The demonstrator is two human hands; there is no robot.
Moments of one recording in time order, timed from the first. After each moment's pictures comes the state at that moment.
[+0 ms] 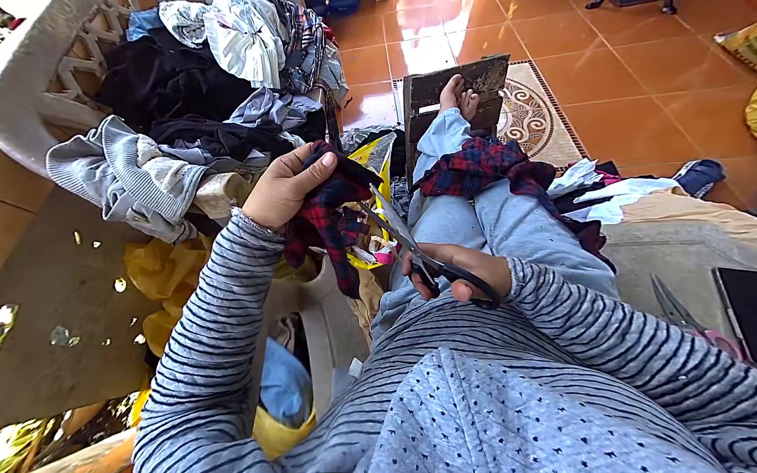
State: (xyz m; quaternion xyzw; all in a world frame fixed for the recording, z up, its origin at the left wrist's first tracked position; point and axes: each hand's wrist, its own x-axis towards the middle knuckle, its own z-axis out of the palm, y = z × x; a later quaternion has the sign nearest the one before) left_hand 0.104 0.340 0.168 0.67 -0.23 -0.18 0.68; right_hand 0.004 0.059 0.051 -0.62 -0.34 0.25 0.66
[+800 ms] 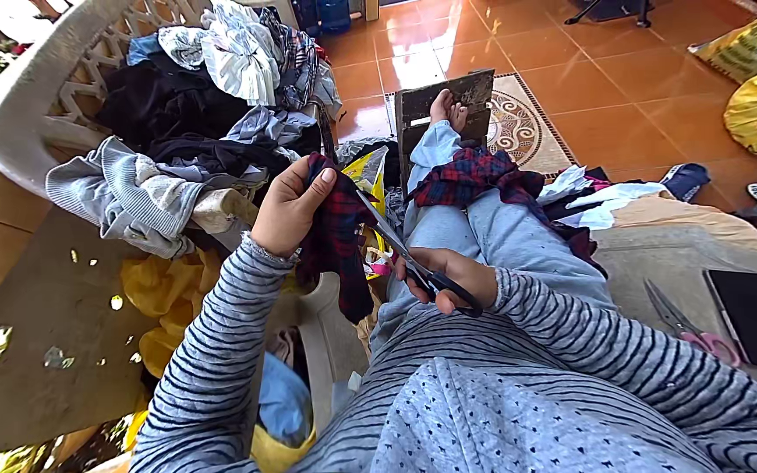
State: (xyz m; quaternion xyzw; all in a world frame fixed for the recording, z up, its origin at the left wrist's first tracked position) left_hand 0.095 0.325 0.161 0.69 -0.26 -0.07 0.68; right_hand 0.002 0.066 0.054 -0.63 -0.31 0.20 0.69
